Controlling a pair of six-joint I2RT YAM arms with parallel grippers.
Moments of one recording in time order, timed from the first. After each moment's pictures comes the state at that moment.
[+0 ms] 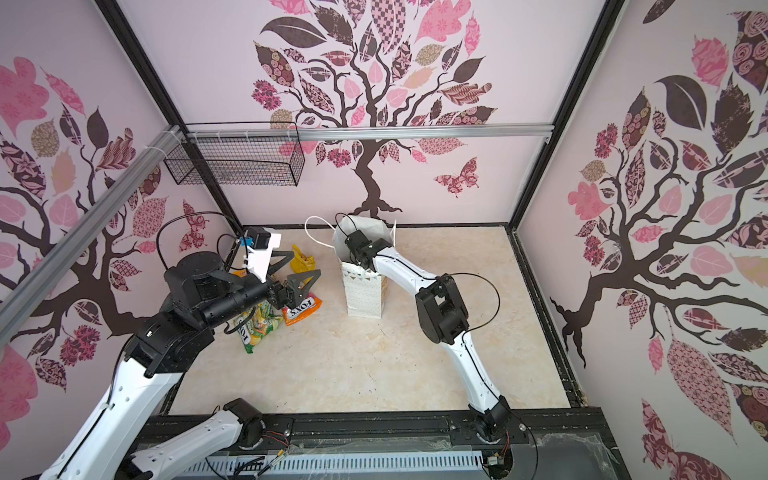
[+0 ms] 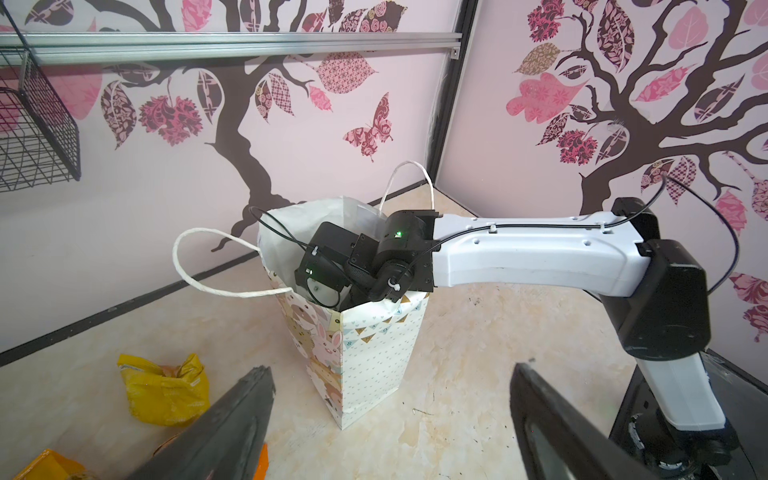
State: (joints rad) left arm -0.52 0.92 1.31 -0.62 0.20 -0.04; right arm 0.66 2.36 2.13 -0.94 0.00 0.33
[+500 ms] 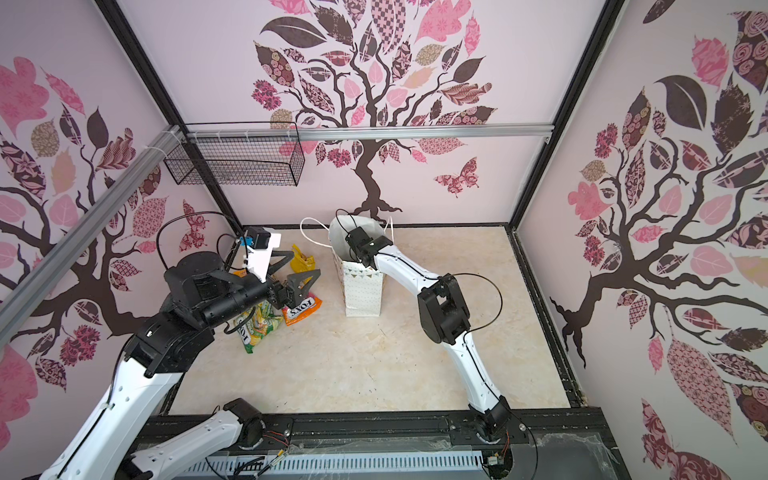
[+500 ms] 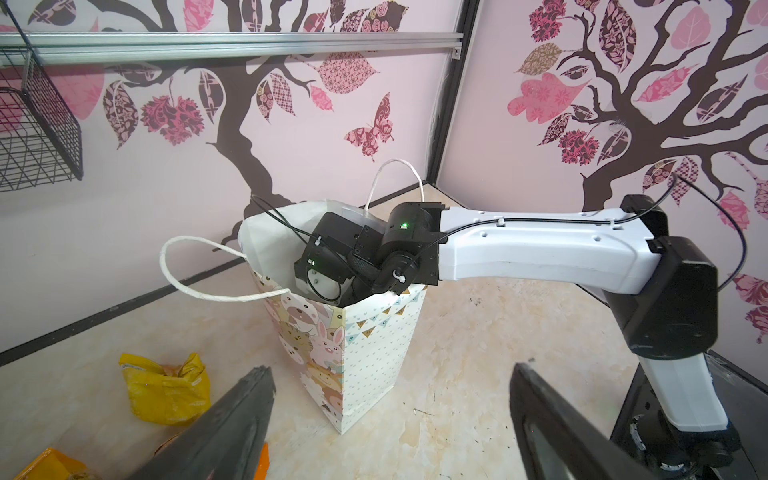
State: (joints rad) left arm -0.52 0.92 1.31 -0.62 0.20 -0.04; right arm 0.66 2.35 2.14 -0.95 0.00 0.31
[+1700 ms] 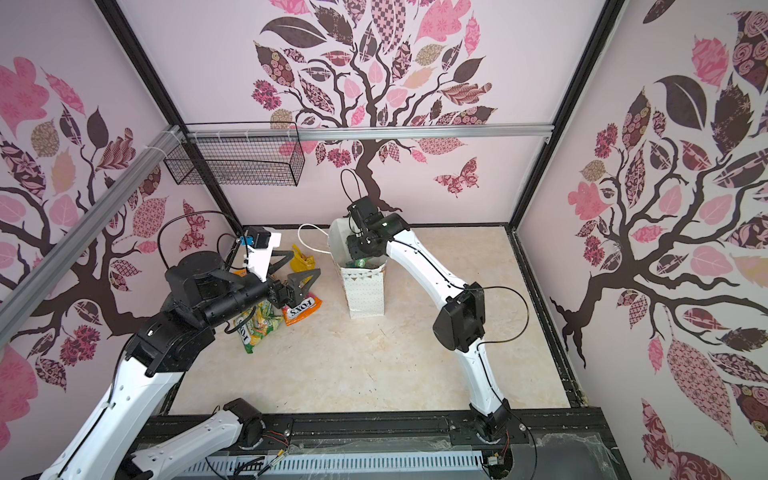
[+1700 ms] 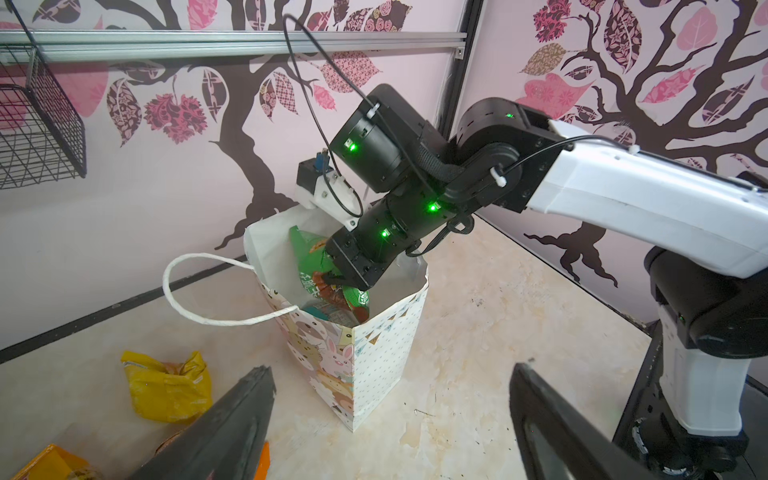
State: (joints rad) left arm -0.52 0.92 1.31 -0.61 0.19 -0.05; right arm 0.66 2.16 2.33 -1.03 0.02 0.30
